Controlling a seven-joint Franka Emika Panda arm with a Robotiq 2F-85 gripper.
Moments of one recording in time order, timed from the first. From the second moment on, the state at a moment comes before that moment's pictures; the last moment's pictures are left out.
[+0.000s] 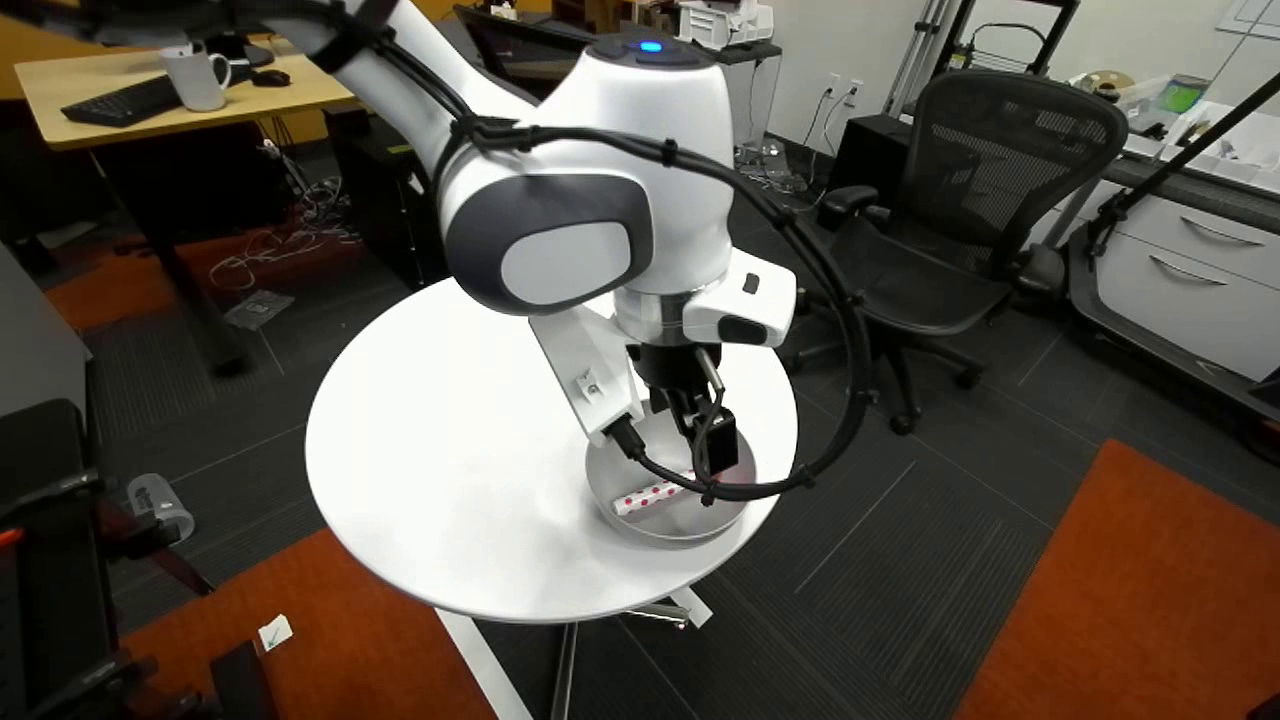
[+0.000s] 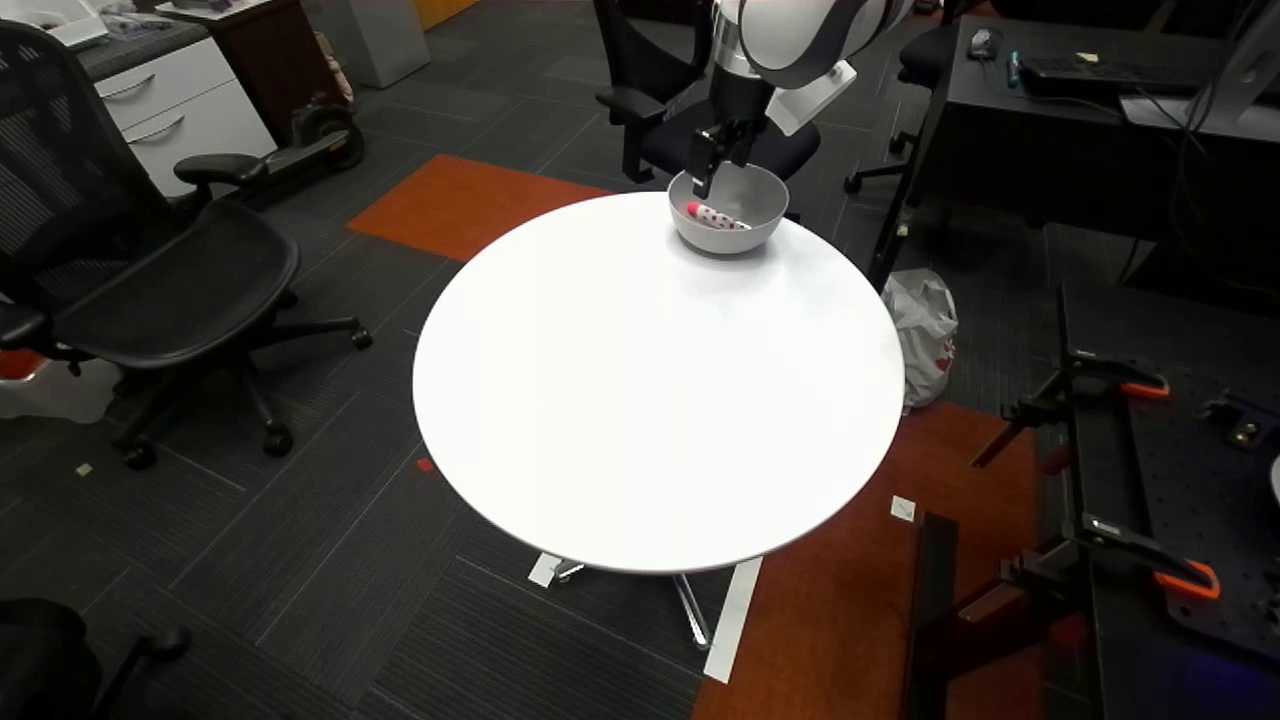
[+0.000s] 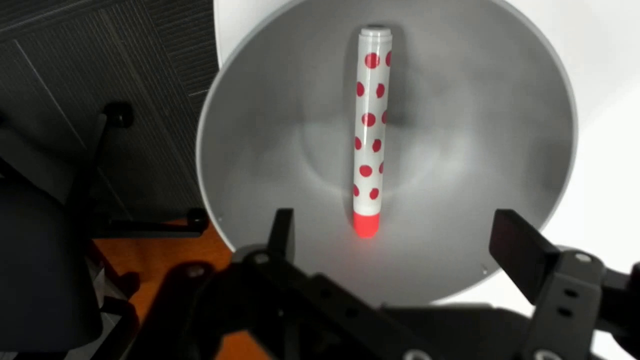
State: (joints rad) arm -0.25 0.65 -0.11 -1.82 0.06 2.66 -0.11
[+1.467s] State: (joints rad) arm -0.27 0.85 -0.11 -1.59 0.06 2.51 -0.11
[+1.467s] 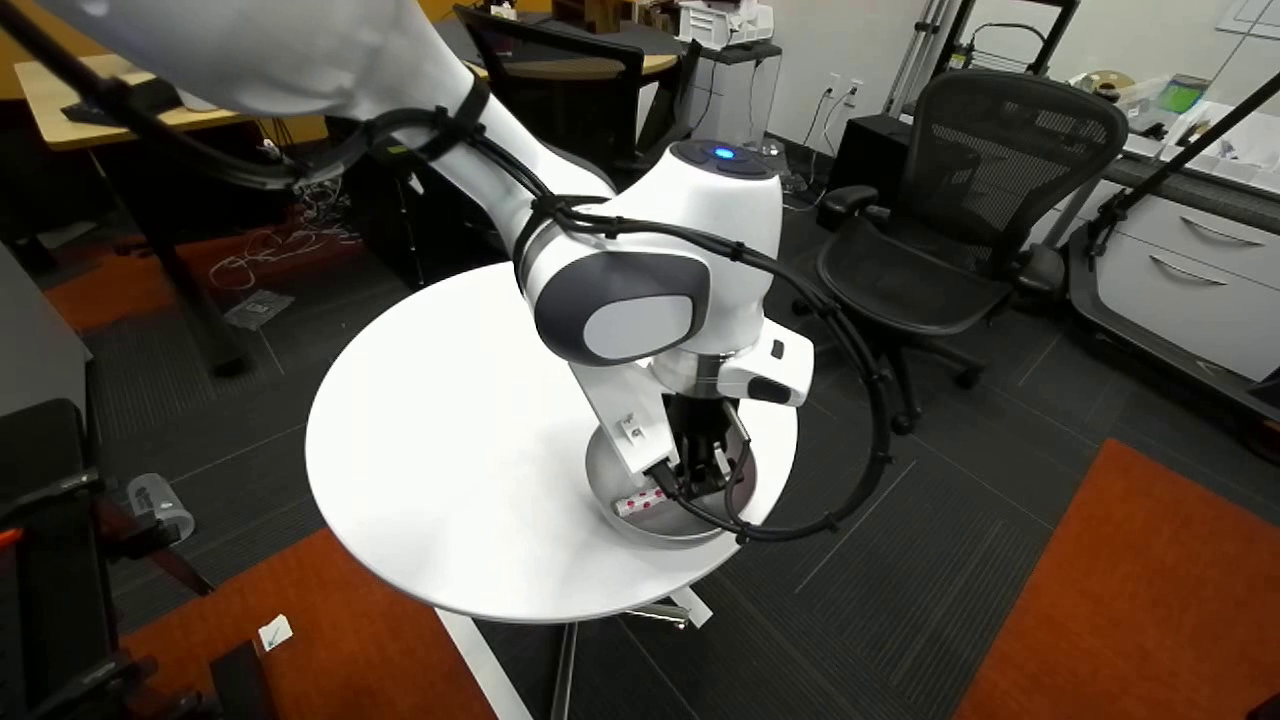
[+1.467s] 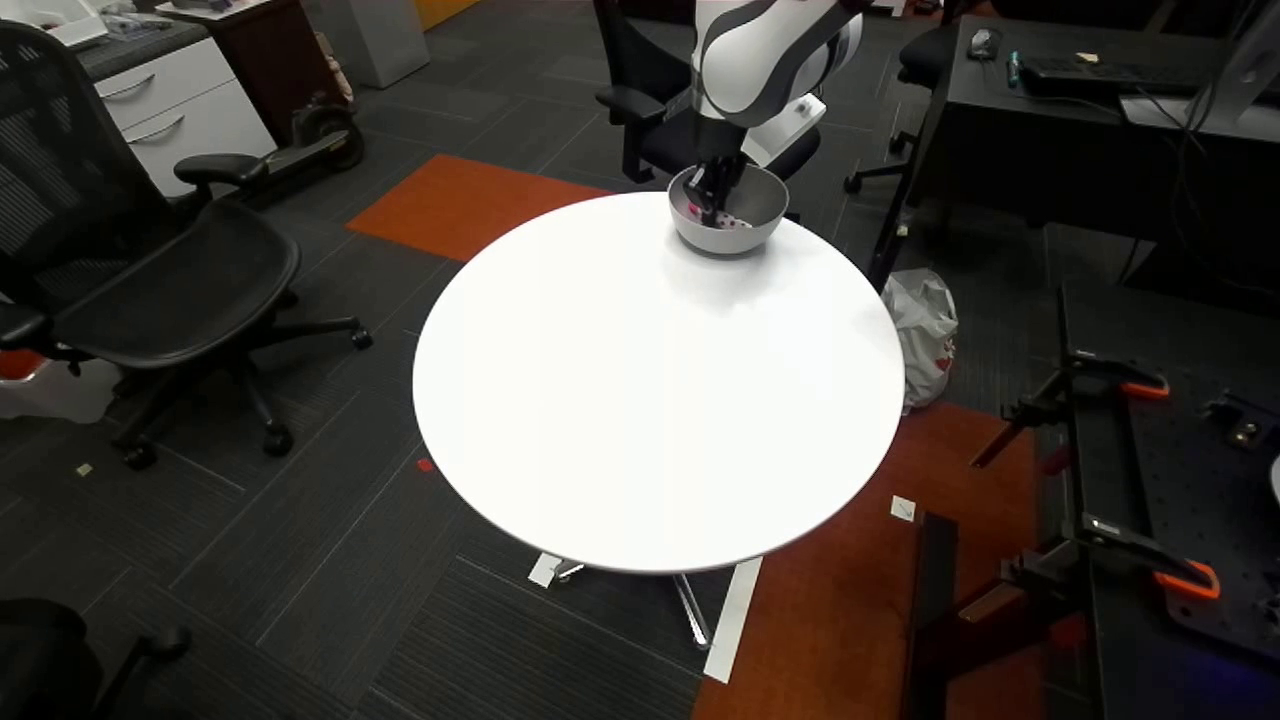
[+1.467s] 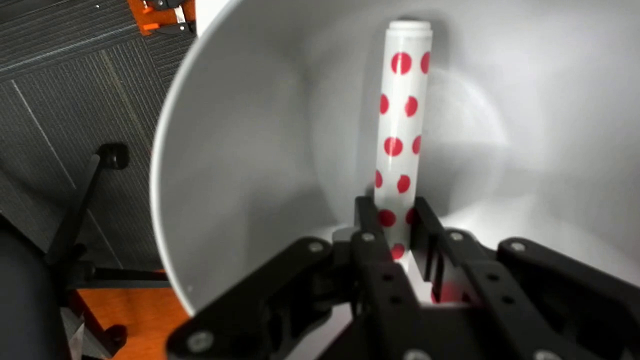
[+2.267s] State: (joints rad) arm -0.16 0.54 -0.15 -1.78 -0.06 2.63 -0.09
